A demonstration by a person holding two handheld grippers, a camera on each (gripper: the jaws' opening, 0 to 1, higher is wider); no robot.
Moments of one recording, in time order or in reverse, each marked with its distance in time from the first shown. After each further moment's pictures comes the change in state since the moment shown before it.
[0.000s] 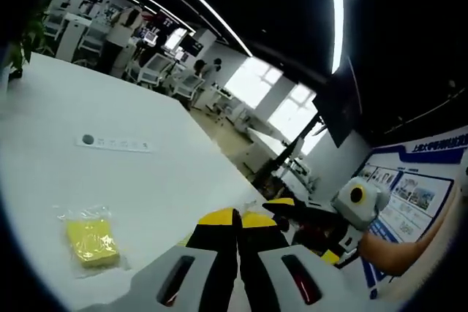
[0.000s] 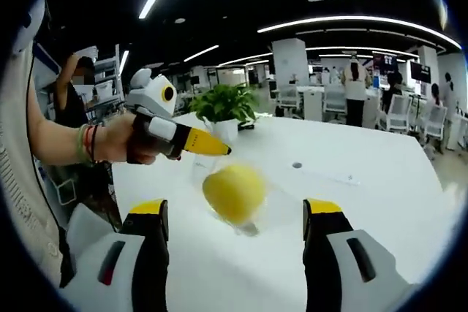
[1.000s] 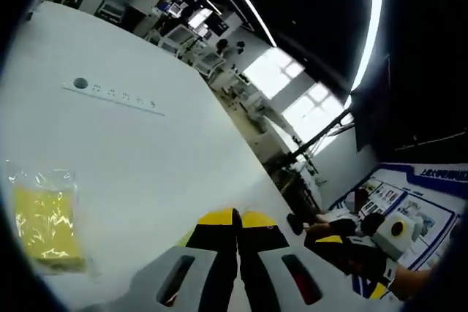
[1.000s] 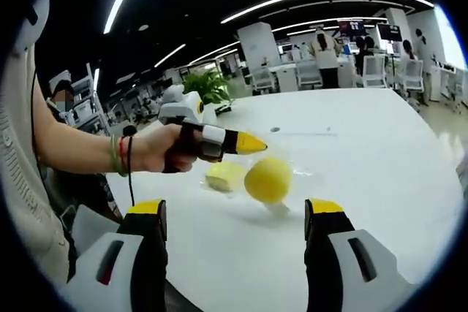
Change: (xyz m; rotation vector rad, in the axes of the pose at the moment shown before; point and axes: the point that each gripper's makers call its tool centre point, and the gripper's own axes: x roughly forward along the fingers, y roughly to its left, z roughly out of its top) left arm 0.098 0.059 -0.054 -0.157 0.065 0.064; right arm -0.041 -0.024 -0.066 0.191 0.050 -0.098
